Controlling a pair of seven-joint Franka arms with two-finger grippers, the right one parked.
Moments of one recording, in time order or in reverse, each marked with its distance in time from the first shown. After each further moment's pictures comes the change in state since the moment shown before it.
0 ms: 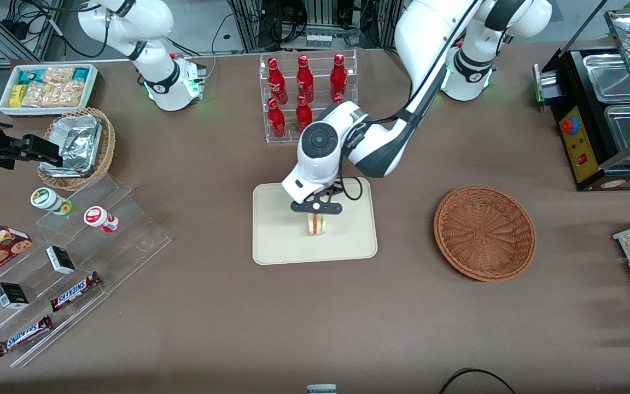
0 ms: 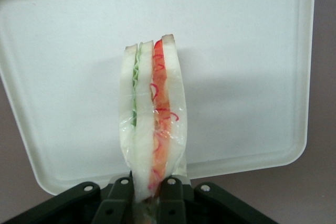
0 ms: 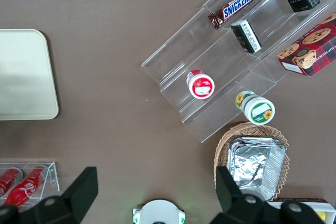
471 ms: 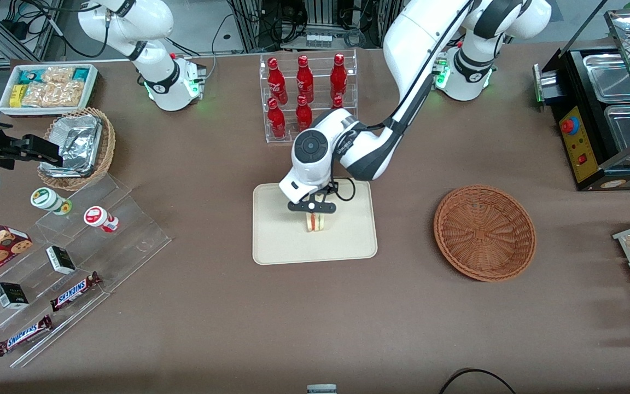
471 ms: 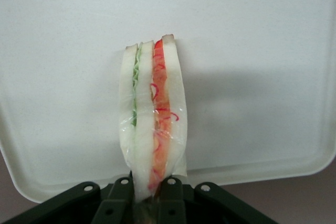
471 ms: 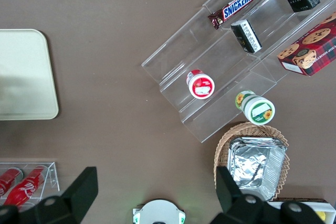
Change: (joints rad) arm -0.018 0.053 0.009 -0.018 0.000 0.039 -0.042
